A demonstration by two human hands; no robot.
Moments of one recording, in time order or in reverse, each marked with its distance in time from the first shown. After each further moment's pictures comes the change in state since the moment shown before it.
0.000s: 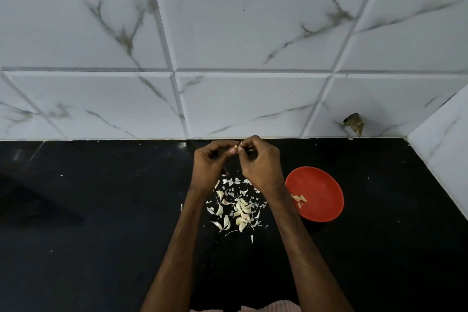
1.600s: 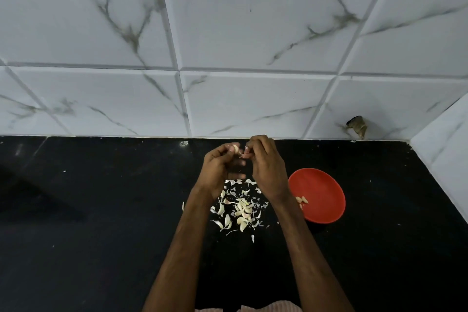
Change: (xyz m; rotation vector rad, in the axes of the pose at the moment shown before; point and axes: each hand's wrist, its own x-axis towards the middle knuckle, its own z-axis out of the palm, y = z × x) left_hand -0.003 0.000 0.006 -0.381 -0.062 -0.420; right_hand -0.006 0.009 -0.002 -0.359 -0.017 -0.281
